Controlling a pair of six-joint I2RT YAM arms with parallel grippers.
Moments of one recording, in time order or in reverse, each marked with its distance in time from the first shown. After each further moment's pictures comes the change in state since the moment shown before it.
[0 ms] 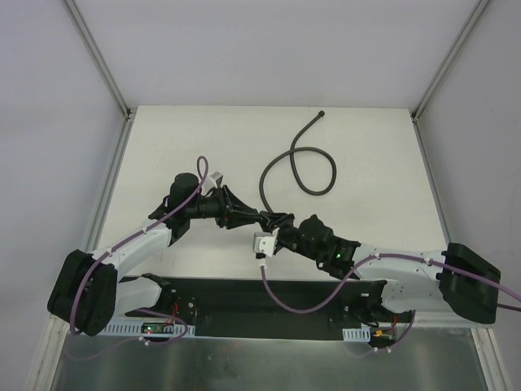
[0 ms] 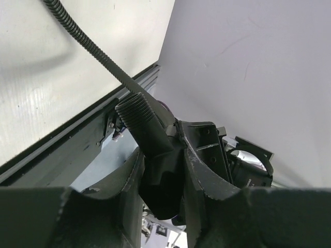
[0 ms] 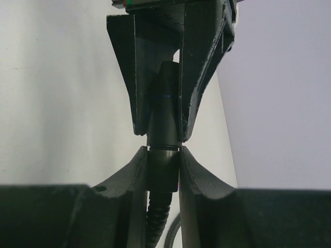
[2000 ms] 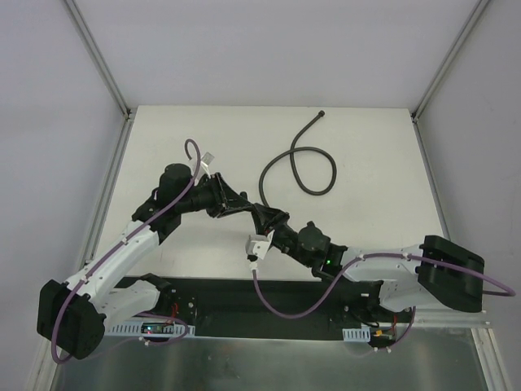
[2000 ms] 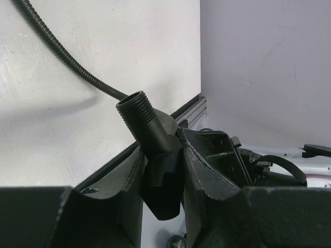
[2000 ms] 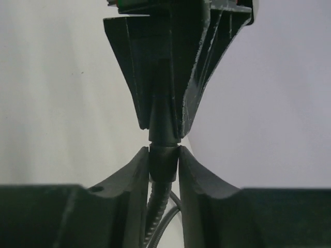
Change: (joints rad) left arm -0.022 -0.154 0.184 -0.321 -0.227 0.440; right arm 0.069 0.120 -0.031 0.344 0.150 -0.066
